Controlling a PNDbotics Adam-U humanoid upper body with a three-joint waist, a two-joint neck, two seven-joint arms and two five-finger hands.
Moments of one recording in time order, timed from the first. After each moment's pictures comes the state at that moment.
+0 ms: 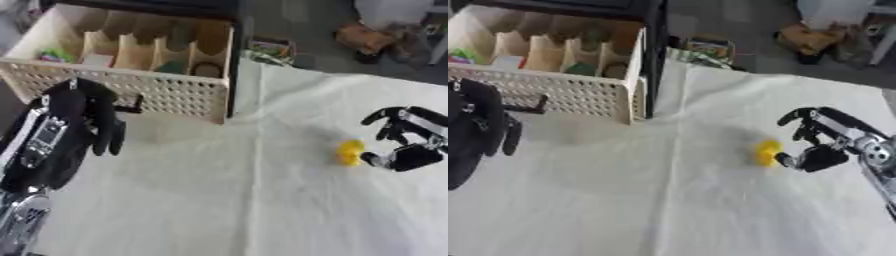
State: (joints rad) left arm -0.40 0.45 -0.12 -1.99 0.49 -0.12 -0.25; right arm -0.67 -0.65 0.20 -1.43 0.38 0.18 0.41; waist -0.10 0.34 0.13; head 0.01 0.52
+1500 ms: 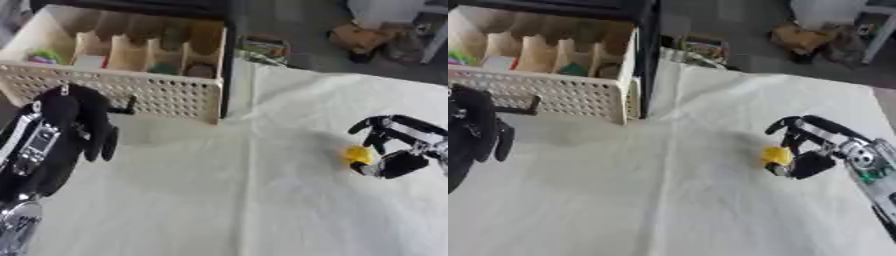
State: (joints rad) left arm -0.40 0.43 -0.12 -1.99 0.47 -0.11 -0.25; right arm -0.65 -0.65 0.22 -1.40 0.42 0.14 0.47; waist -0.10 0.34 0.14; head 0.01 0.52
